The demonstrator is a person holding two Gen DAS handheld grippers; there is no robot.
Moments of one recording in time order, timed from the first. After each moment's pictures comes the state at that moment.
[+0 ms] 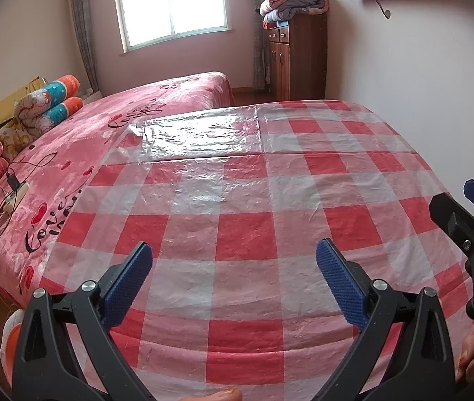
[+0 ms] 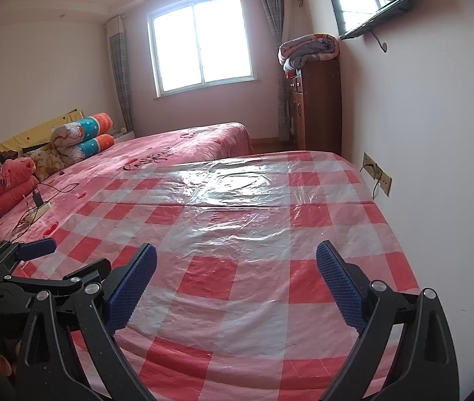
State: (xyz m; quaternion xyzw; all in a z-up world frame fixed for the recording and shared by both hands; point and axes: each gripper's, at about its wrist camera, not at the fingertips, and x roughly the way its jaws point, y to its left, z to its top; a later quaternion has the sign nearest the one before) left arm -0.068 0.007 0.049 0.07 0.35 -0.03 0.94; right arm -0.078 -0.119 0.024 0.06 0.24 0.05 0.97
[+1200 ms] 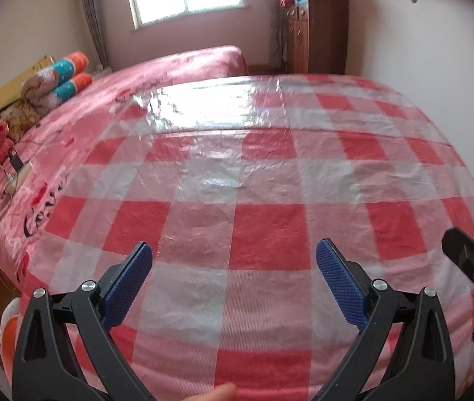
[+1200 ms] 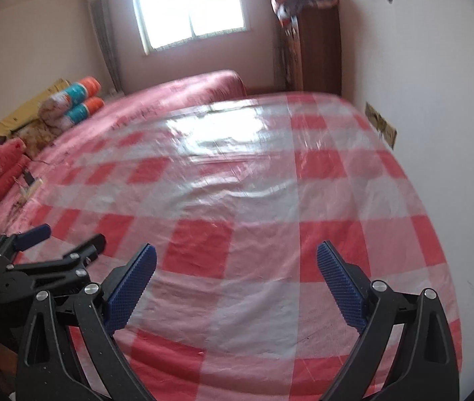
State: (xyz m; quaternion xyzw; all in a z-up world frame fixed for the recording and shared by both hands) left arm -0.017 0.015 0.015 0.05 0.41 0.01 0.91; right arm -0.025 -0.118 -0.010 0.07 0.37 0.04 0.93
